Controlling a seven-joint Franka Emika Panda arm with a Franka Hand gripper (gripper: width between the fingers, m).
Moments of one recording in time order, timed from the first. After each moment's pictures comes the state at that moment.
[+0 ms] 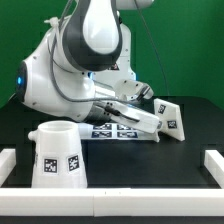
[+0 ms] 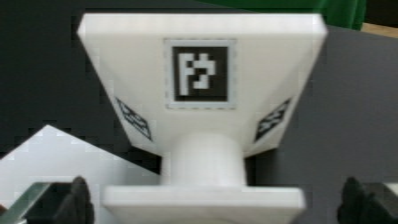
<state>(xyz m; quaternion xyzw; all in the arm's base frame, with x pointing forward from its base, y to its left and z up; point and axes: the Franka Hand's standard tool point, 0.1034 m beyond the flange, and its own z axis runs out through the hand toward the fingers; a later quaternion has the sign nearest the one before) 0.371 0.054 0.029 -0.70 0.44 0.48 0.30</state>
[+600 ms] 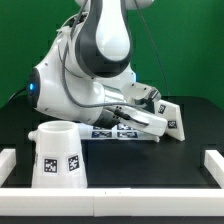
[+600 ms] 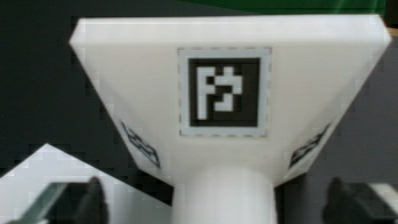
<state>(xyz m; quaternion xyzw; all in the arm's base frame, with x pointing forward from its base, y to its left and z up) 0.364 0.065 0.027 -0.70 0.43 0.48 0.30</state>
